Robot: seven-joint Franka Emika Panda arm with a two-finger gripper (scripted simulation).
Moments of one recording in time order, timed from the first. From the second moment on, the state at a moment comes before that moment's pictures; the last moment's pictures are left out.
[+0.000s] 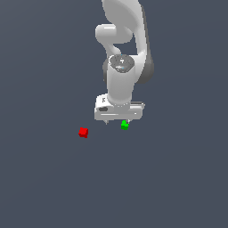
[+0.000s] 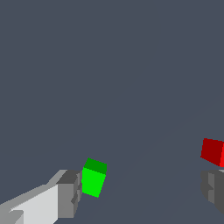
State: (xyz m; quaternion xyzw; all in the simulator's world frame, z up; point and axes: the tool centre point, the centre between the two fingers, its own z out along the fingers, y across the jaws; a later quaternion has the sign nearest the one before) arm -0.004 0.017 0.162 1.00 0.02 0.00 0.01
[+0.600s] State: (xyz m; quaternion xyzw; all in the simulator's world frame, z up) arm -0.008 -0.035 0.138 1.00 0.00 0.00 0.01
